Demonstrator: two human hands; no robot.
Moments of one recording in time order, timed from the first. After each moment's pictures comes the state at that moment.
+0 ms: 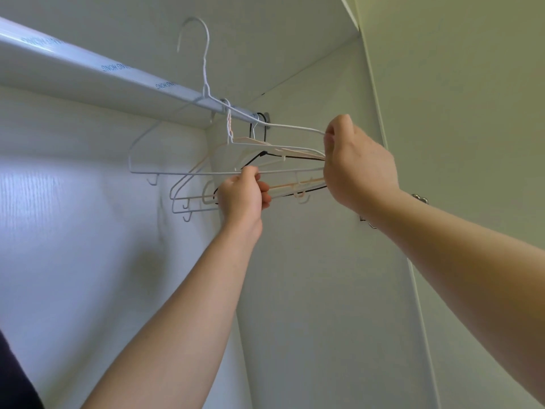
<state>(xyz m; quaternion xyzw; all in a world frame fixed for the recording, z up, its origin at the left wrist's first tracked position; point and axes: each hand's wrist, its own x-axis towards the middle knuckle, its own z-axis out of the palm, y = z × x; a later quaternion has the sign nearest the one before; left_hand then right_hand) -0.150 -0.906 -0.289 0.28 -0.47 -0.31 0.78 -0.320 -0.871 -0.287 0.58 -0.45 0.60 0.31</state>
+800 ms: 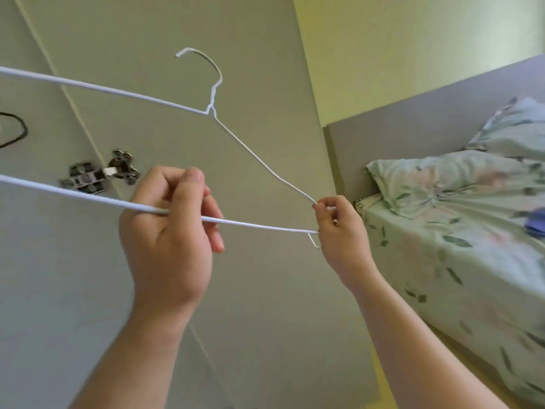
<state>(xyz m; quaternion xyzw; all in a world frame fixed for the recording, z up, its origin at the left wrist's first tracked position) -0.373 -0.747 -0.453 -0.01 -0.70 -0.36 0.62 -0.572 -0.690 -0.559 0.28 -0.59 0.75 0.08</state>
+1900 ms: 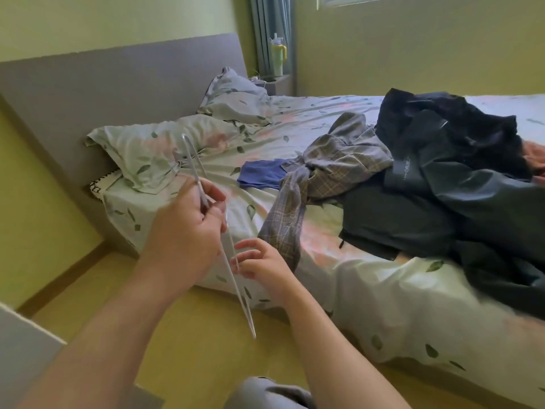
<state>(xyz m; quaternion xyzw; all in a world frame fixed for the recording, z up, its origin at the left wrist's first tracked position) -0.676 -0.539 -0.606 -0.14 -0.88 -0.42 0.16 -0.733 -0.405 -0.777 0.01 -0.66 0.74 -0.10</state>
